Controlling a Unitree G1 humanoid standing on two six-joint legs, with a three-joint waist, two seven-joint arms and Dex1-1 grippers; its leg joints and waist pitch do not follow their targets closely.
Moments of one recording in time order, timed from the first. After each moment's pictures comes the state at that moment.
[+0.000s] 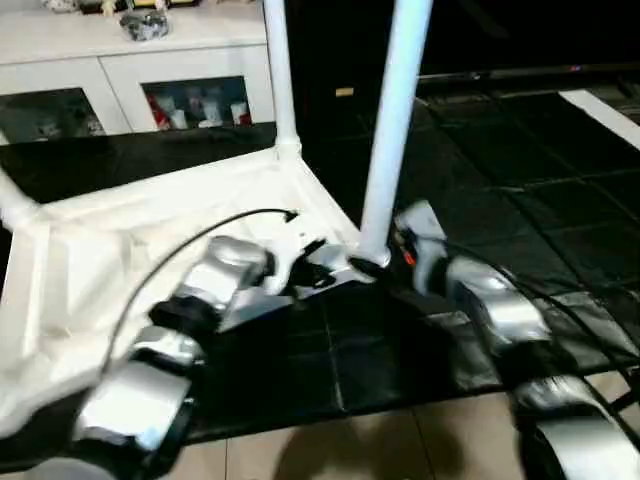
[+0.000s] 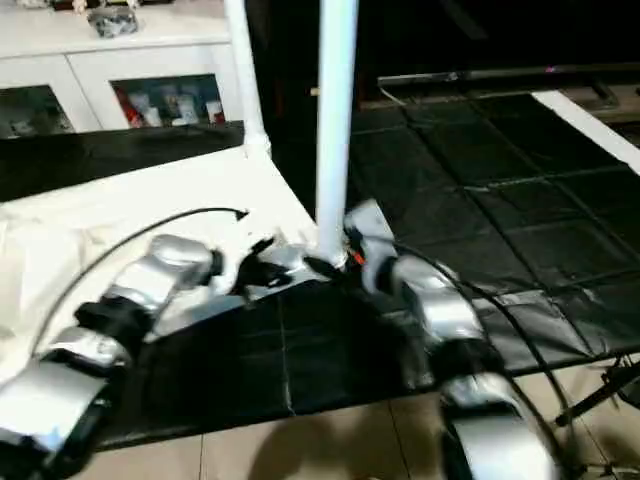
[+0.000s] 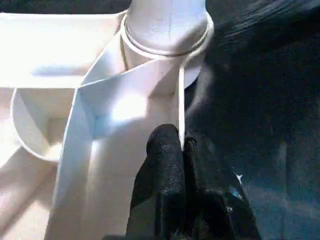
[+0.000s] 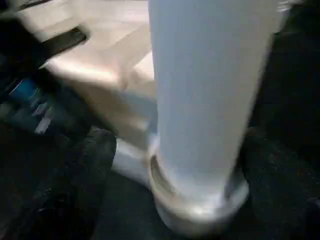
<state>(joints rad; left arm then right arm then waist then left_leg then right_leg) -0.81 0.25 -0.25 0.89 0.09 0.18 -1.06 -0.58 -0.26 0.05 0.68 0.11 0.12 0.93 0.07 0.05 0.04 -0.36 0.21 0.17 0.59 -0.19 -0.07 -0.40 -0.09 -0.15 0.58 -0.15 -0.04</state>
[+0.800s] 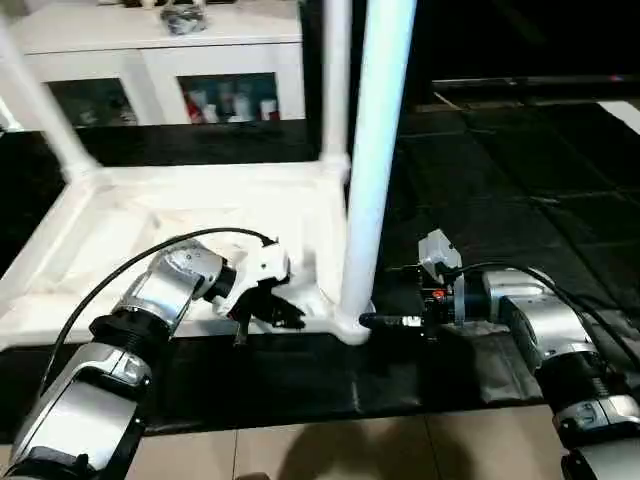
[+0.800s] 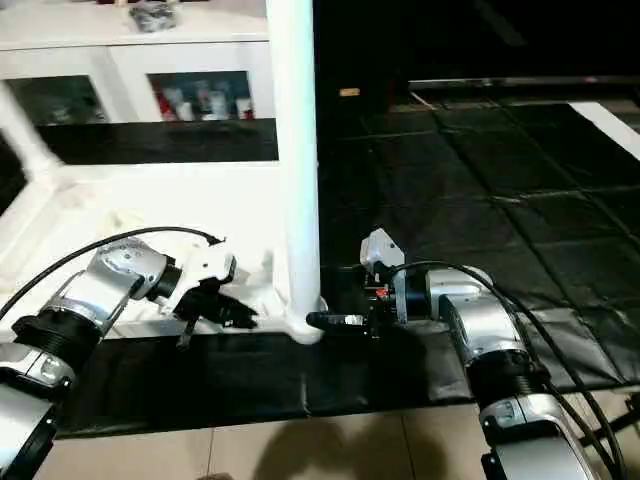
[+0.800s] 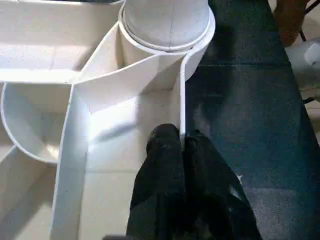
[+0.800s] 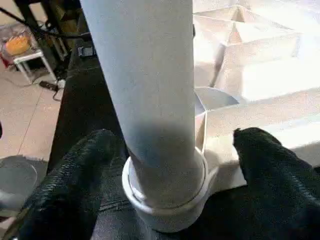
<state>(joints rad) -0.72 0.41 -0.34 0.75 0.07 0.02 -1.47 -0.55 -0.37 0.15 0.58 0.19 0.12 1.37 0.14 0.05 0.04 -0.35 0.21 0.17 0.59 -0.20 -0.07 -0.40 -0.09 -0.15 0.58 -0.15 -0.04</state>
